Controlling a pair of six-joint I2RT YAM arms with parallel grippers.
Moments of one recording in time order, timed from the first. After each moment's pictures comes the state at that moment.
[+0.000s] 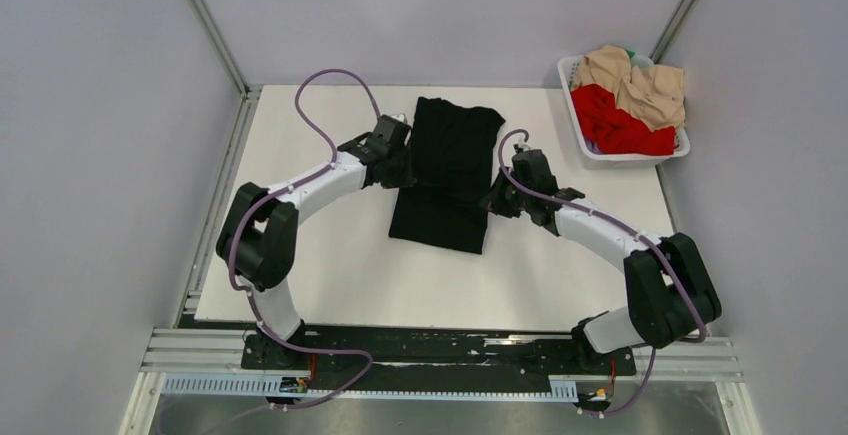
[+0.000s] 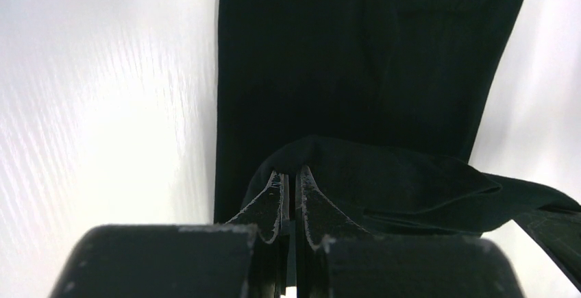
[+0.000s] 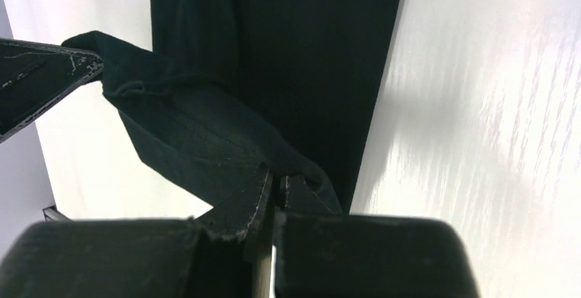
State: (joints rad) left arm -0.56 1.76 1.29 -0.43 -0.06 -0.58; right arm 0.44 1.43 0.80 -0.11 -0.14 0.71
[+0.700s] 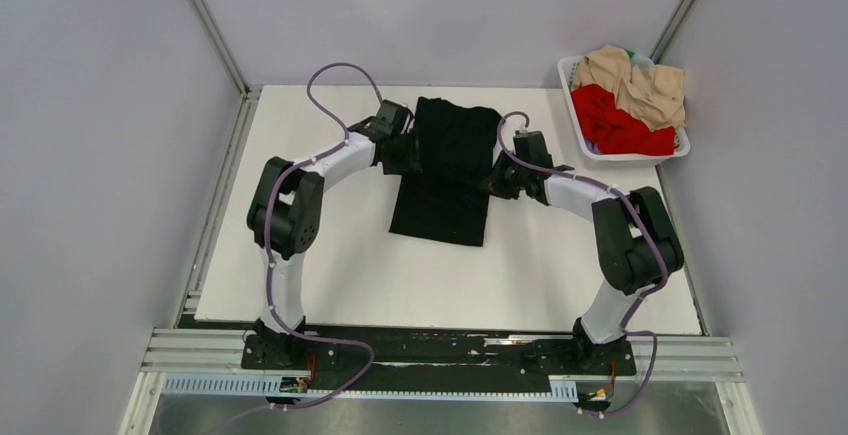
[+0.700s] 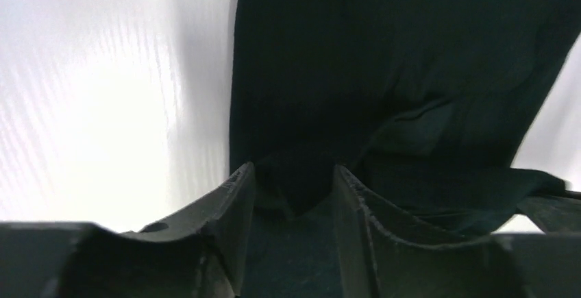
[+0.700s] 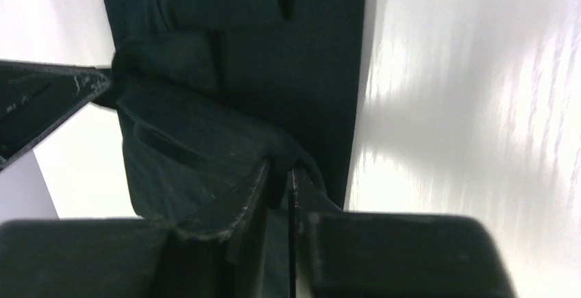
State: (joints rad) left arm -0.47 2.02 1.50 -0.43 0.02 -0.51; right arm 0.32 1.72 0.97 -0.05 -0.23 0.70
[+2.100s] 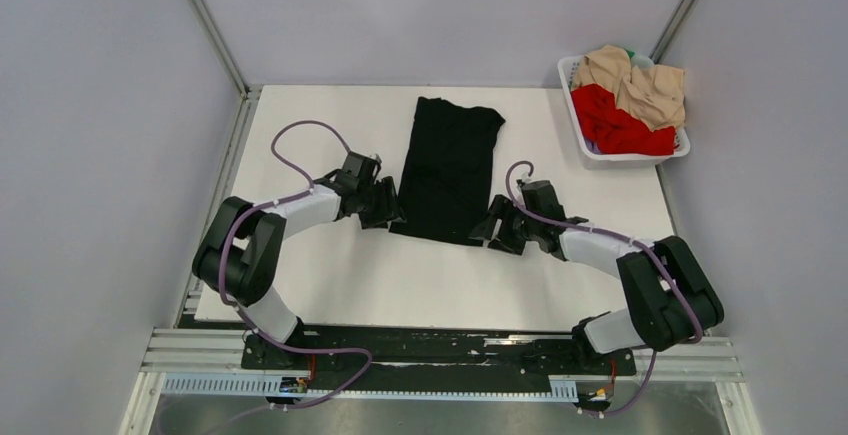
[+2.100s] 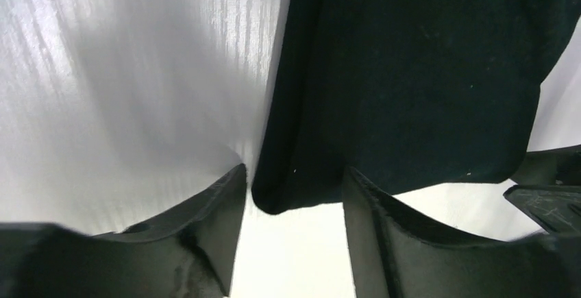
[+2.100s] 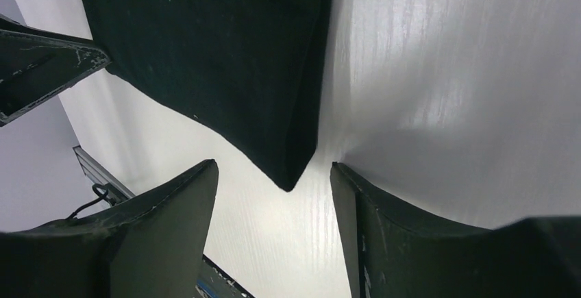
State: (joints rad) left arm -0.45 1.64 0.89 -0.24 0.20 -0.65; right arm 0.39 1.42 0.55 0.02 -0.37 0.78
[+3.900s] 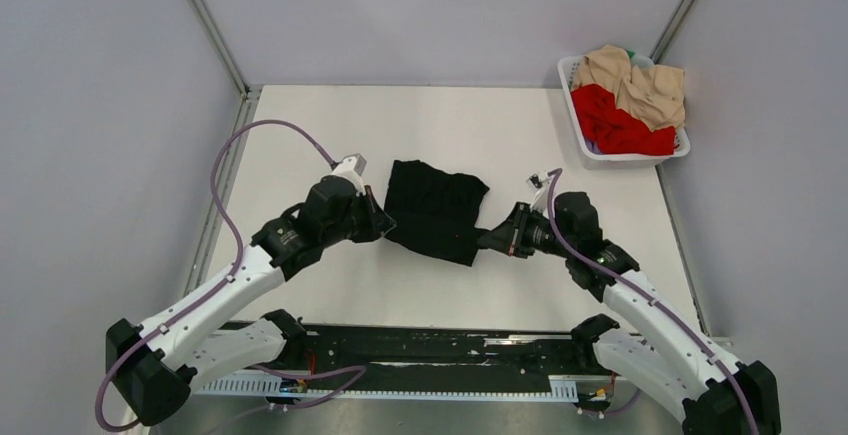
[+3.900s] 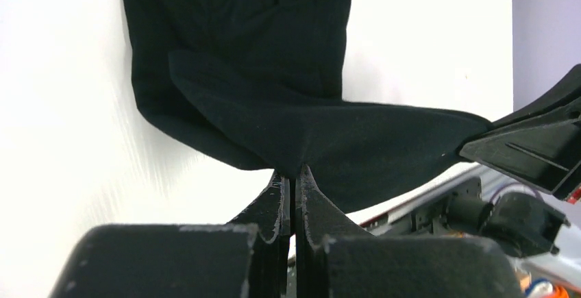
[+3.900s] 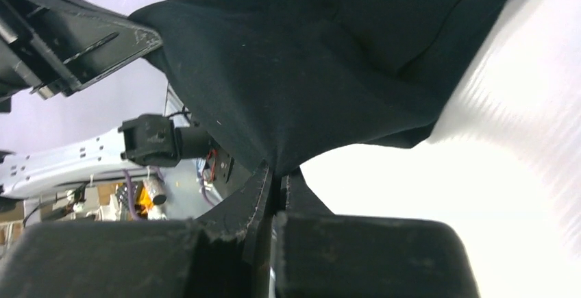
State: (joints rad) left arm -0.70 0.92 0.78 -0.47 -0.01 -0.75; right arm 0.49 0.79 0.50 -0.17 -0.50 0.79
